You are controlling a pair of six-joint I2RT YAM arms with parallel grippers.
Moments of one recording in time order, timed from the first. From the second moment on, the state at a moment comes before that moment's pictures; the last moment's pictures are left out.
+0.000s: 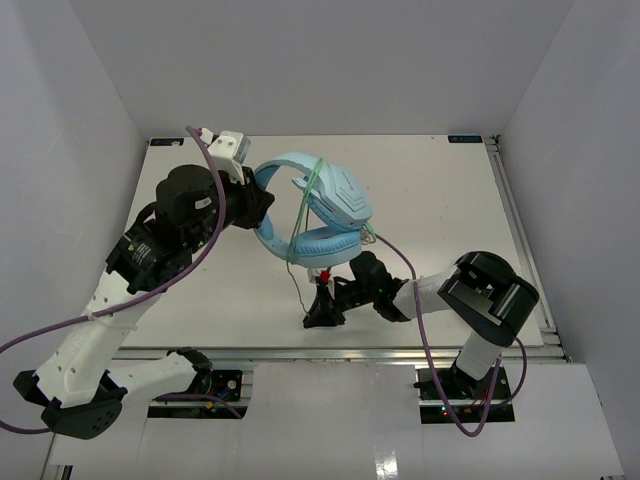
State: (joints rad) left arm -0.67 1.06 1.48 -0.70 -0.11 -0.28; right arm 0.92 1.69 0.55 0.75 -0.90 -0.04
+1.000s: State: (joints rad) left arm -0.66 1.03 1.36 -0.87 -0.01 -0.01; right arm 0.45 1.38 0.90 0.15 -0.71 0.08
